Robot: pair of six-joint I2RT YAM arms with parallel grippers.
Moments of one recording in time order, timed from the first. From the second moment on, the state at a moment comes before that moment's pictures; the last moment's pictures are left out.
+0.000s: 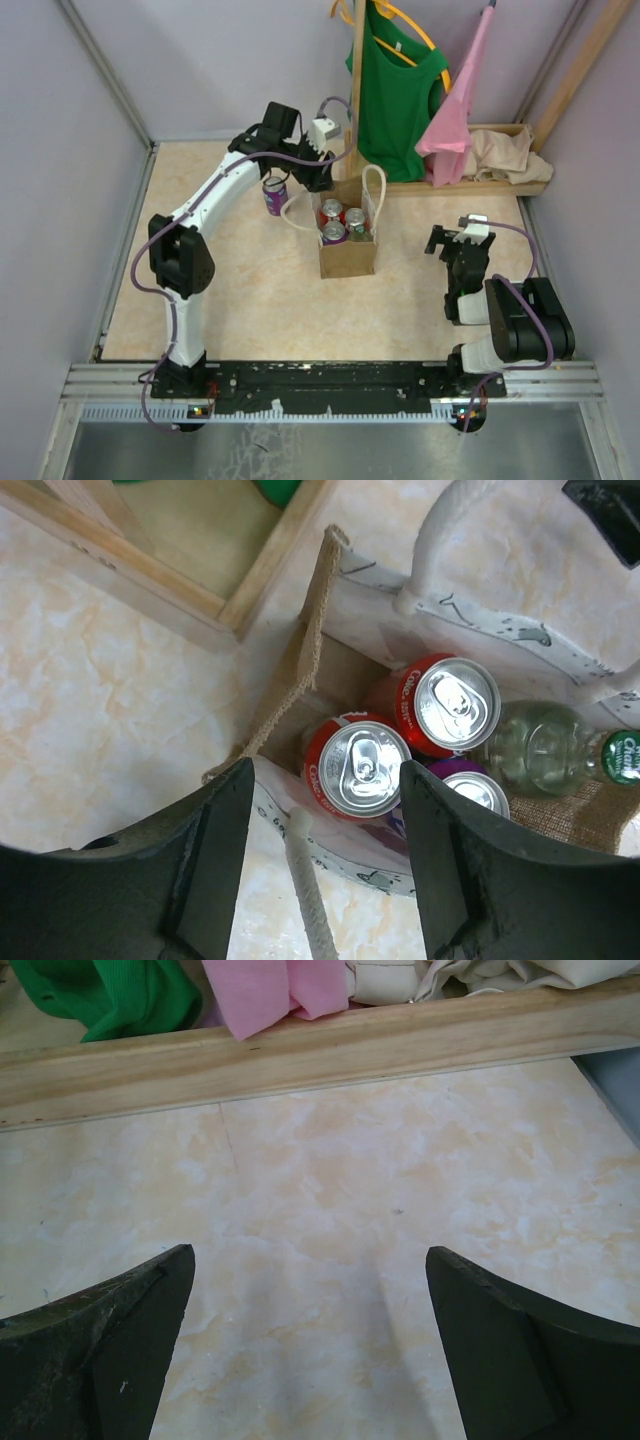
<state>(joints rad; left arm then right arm) -0.49 2.04 2.00 -0.68 0.51 0.29 0.02 1.44 0.16 1.17 0.18 0.05</state>
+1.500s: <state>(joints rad) -0.57 2.16 2.02 -0.79 0.49 0.31 0.02 1.44 0.16 1.17 0.18 0.05</state>
